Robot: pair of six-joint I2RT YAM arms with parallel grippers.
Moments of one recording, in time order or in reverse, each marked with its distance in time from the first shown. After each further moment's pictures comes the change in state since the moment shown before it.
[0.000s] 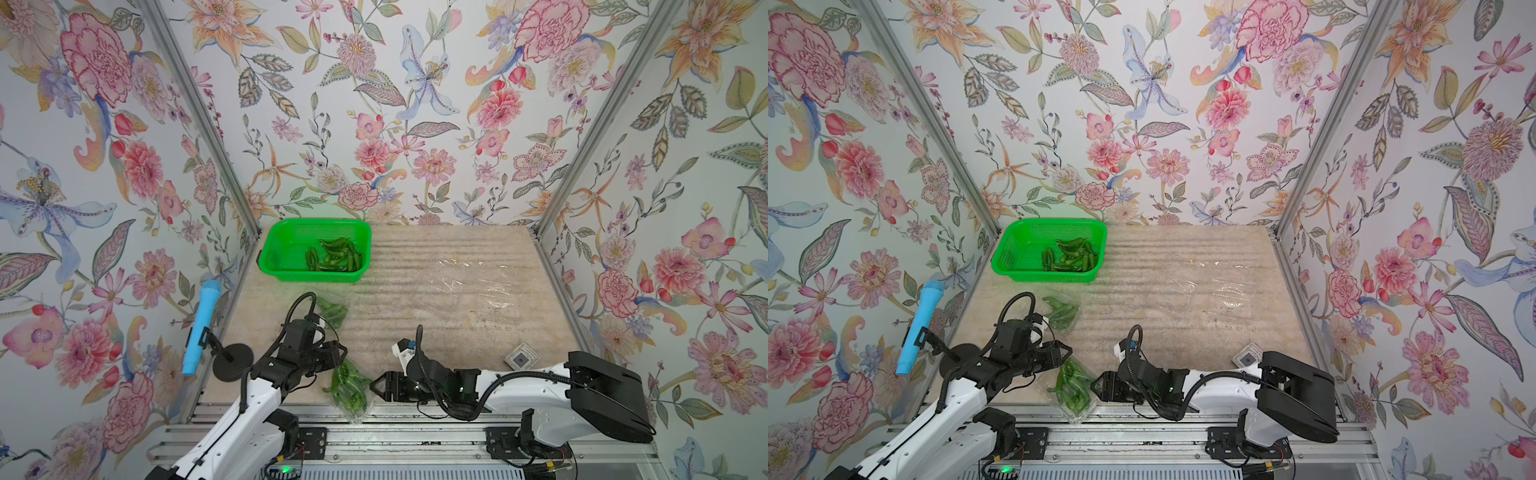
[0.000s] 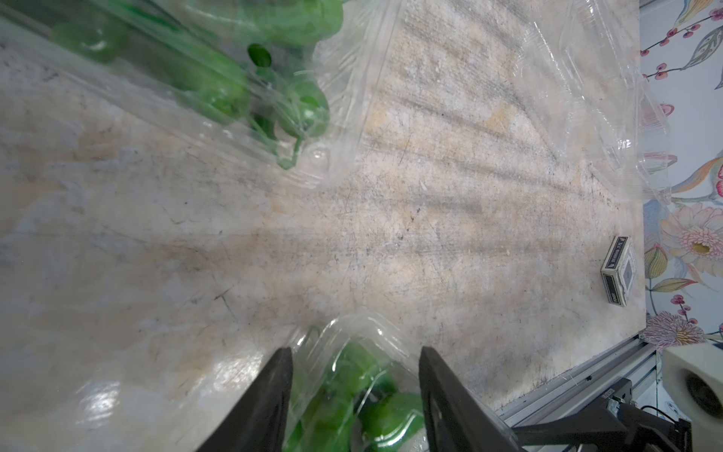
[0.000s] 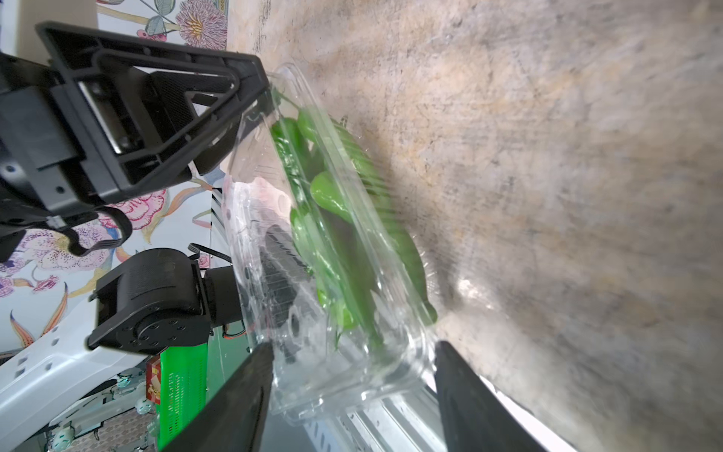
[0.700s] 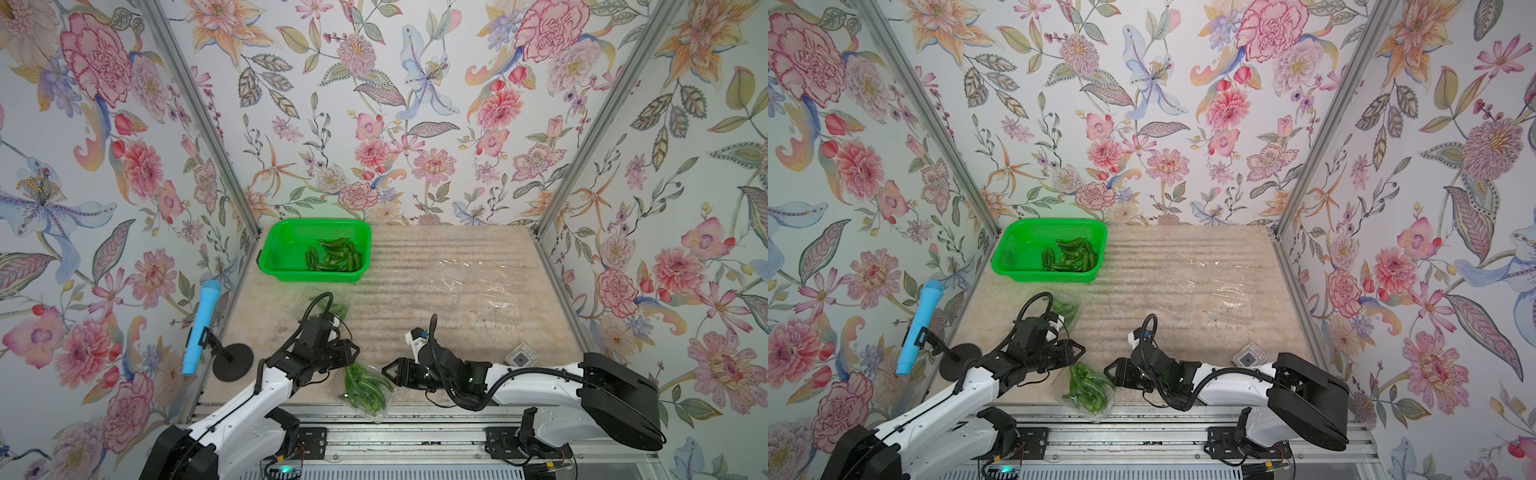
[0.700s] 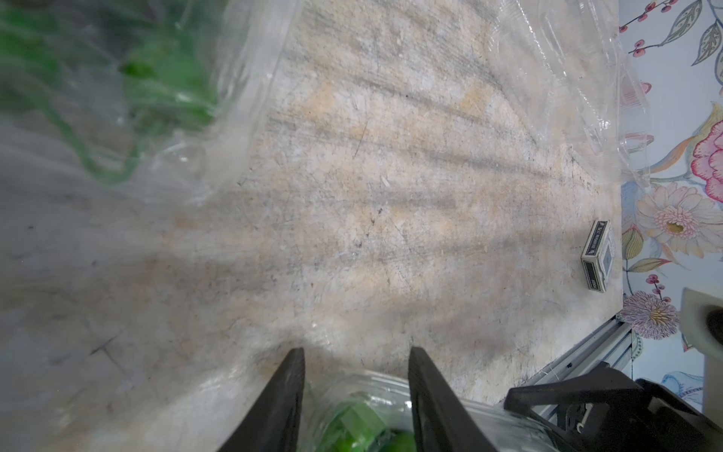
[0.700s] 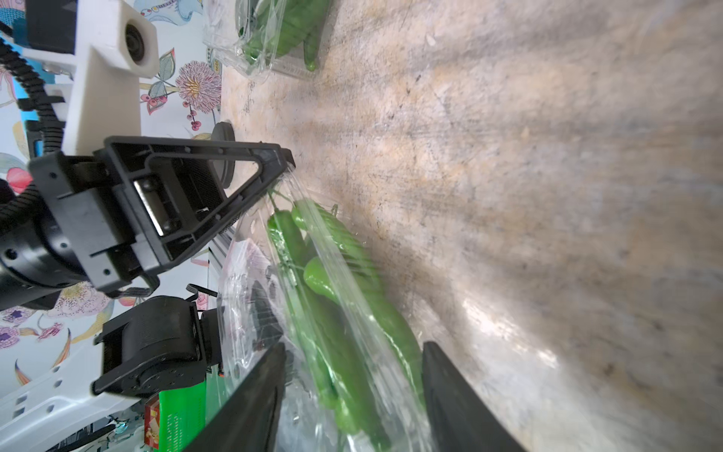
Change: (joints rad) left arm -0.124 0.181 0.002 0.205 -0.004 -0.088; right arm -0.145 -0.097 -0.046 -0.049 -0.005 -0.042
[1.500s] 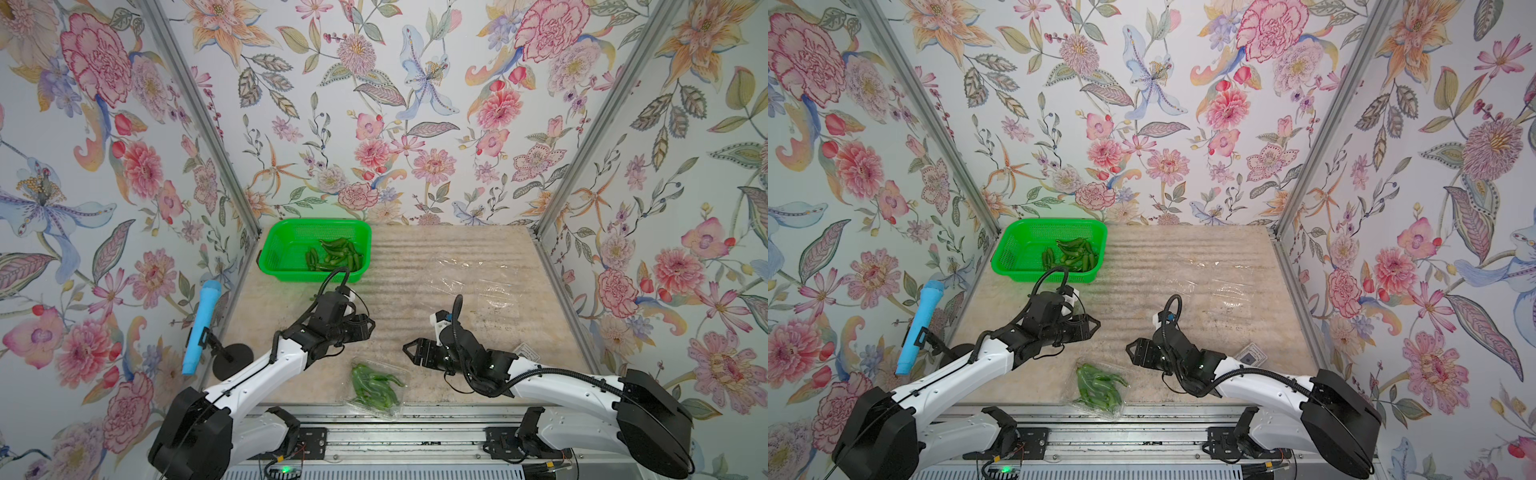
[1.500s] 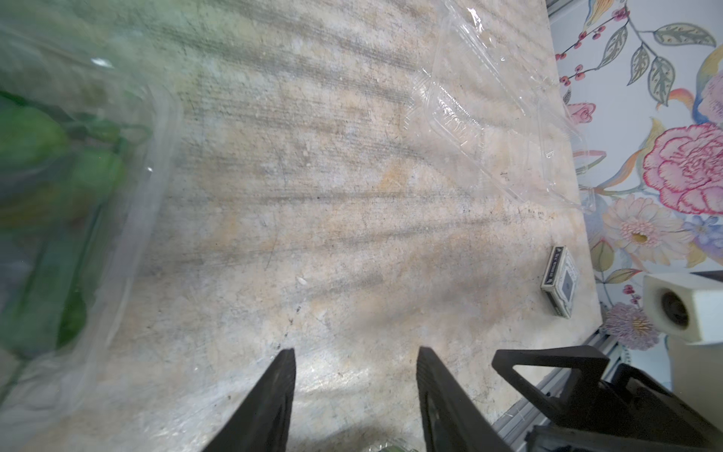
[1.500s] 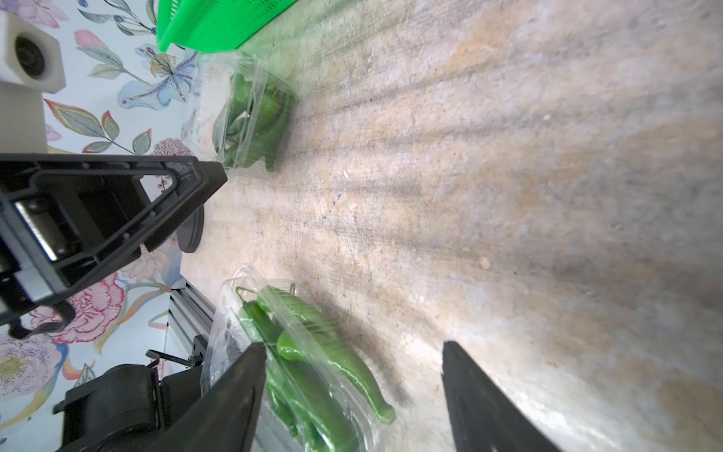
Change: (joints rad) left arm -0.048 0.173 0.273 -0.028 -0.063 0.073; right arm -0.168 -0.200 -0.002 -0.219 0.042 -0.141
